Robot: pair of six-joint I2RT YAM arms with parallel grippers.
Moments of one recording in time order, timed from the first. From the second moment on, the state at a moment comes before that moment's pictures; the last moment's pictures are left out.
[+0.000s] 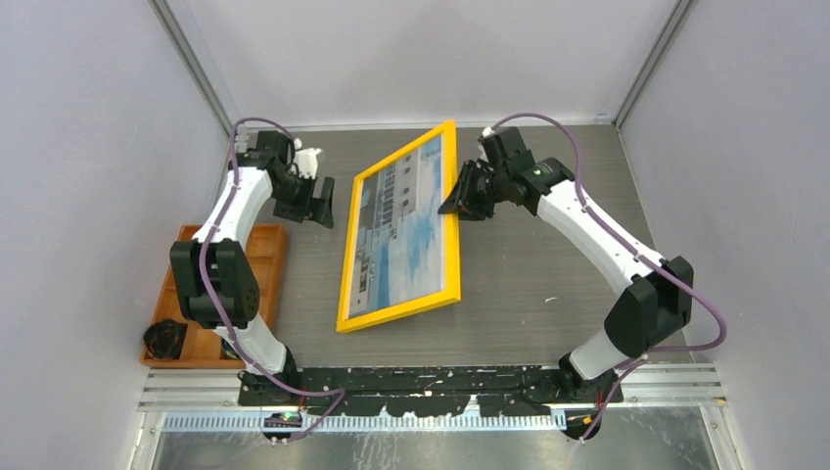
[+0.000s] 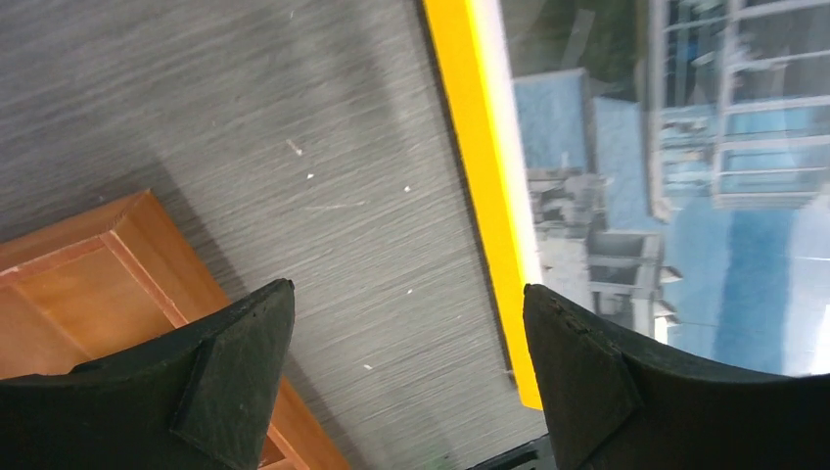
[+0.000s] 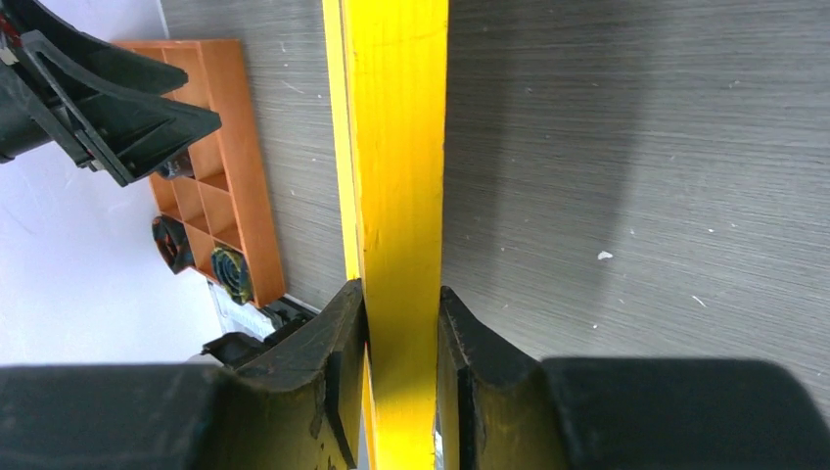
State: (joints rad) left arm -0.02 1.69 1.47 -0.96 0.34 0.19; right arm 0.51 1.56 1.48 -0.76 -0.28 0.77
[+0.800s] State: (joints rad) left arm -0.07 1.80 1.28 -0.79 0.10 0.33; right arm 0.46 1.33 0.73 -0.25 -0.25 0.82
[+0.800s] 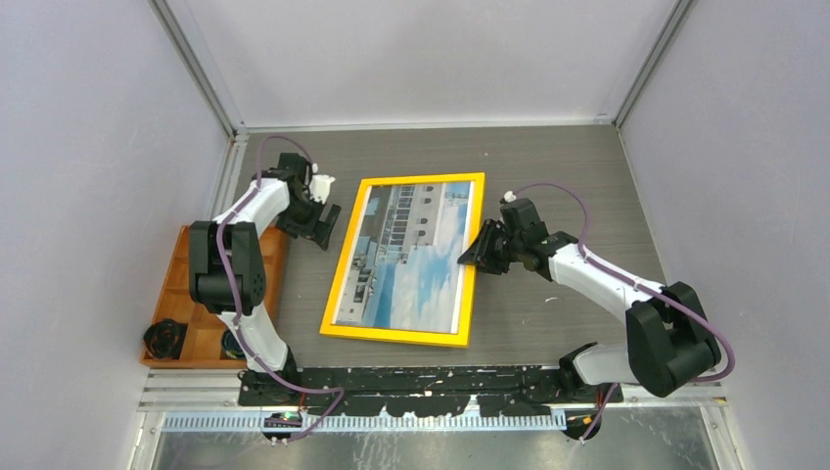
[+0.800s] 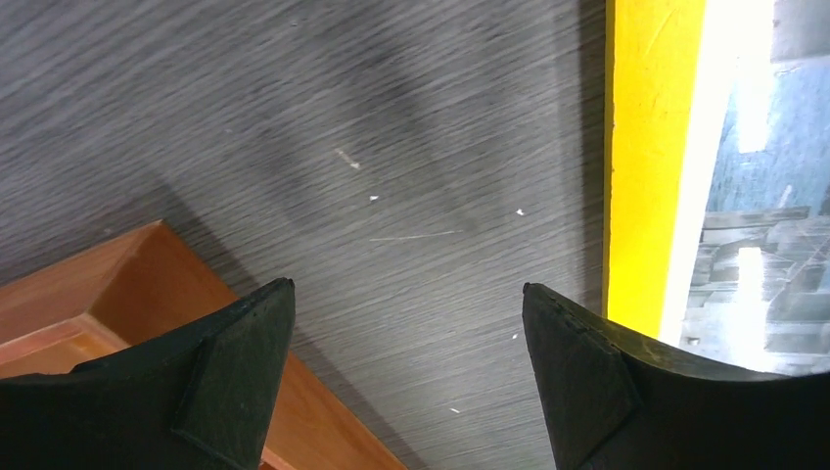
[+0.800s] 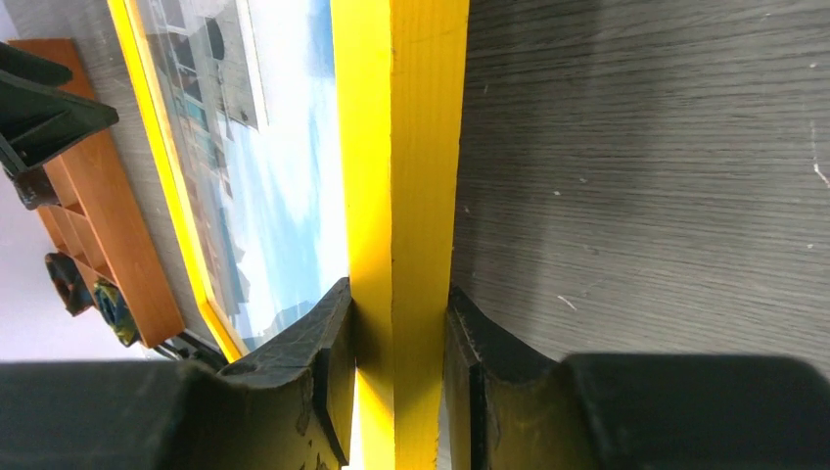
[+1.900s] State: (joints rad) left arm -0.22 1.83 1.19 -0.65 0.06 0.34; right arm 0.40 1.42 0.66 -0.18 0.00 0.81
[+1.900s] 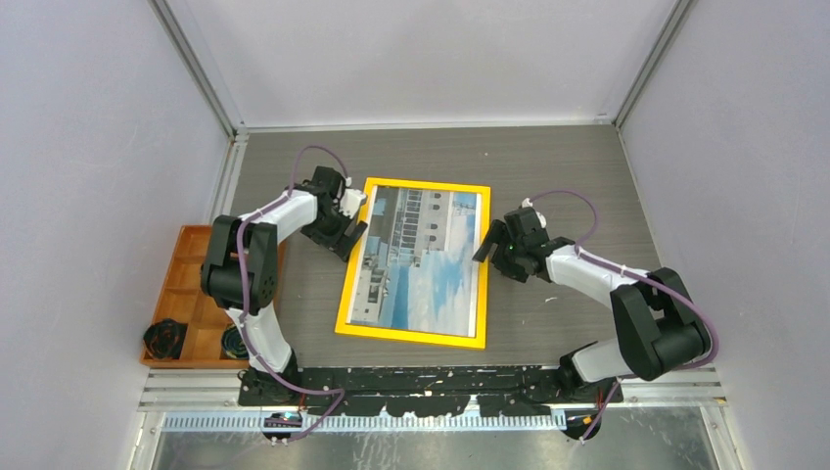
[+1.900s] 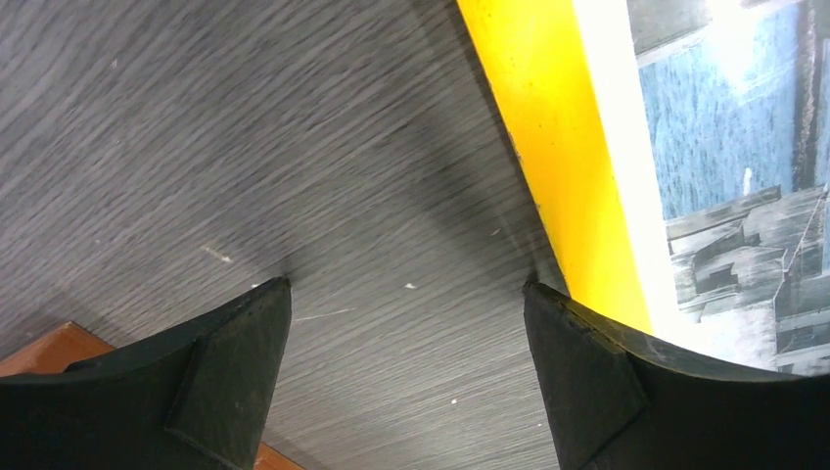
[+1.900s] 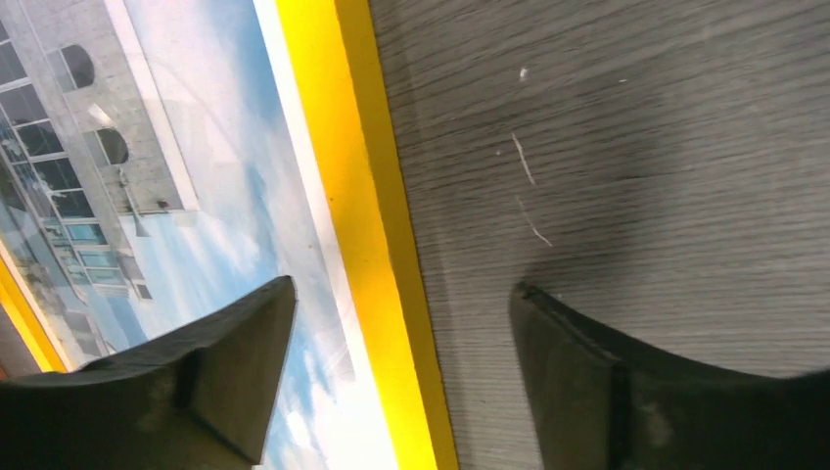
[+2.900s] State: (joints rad) left arm 0.17 1.44 0.59 0.23 0.47 0.05; right arm 0.17 1.33 0.33 0.48 0.90 0.31
